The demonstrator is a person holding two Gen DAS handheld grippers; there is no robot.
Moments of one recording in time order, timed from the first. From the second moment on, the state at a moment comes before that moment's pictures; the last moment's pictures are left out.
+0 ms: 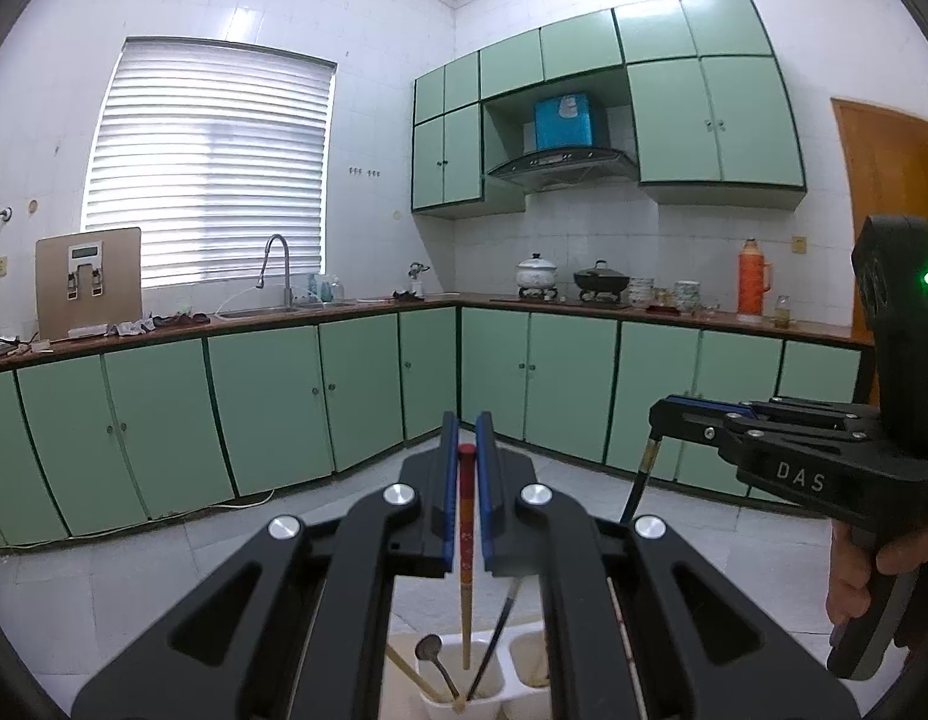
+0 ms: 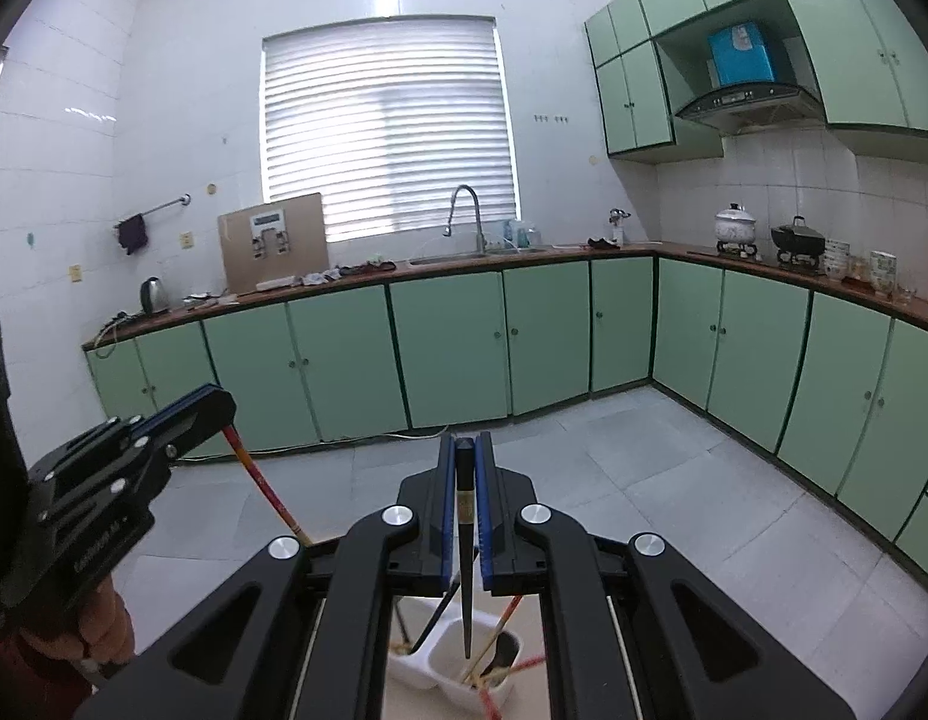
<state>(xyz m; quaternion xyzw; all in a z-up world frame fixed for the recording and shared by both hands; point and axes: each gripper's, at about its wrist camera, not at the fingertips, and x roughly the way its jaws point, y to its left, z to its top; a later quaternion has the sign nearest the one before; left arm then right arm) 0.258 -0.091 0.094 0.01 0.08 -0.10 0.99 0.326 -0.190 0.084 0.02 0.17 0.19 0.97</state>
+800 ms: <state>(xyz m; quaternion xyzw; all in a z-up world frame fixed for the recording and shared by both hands) 0.319 -0.083 -0.018 0.03 0.20 -0.10 0.97 0.340 -0.178 -0.017 0.00 0.26 0.18 0.95</state>
